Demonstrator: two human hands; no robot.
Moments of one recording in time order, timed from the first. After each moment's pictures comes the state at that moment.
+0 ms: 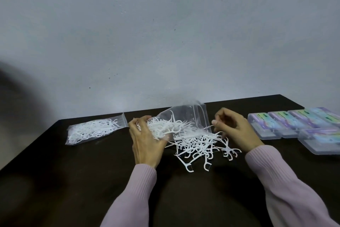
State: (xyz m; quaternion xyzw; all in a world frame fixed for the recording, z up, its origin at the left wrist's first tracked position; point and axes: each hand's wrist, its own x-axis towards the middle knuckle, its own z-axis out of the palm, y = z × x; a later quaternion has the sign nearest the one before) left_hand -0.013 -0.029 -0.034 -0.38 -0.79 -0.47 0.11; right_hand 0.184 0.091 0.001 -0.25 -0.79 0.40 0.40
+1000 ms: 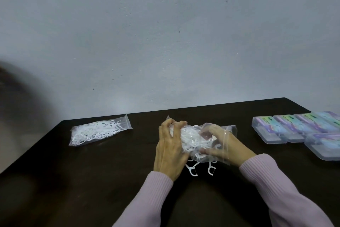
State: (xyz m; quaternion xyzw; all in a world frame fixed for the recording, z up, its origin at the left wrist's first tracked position) left_hand 0.021 -0.022 -0.041 -0.57 -0.69 -0.40 0.19; right_hand 0.166 0.074 -0.007 -0.23 -0.89 0.34 0.20
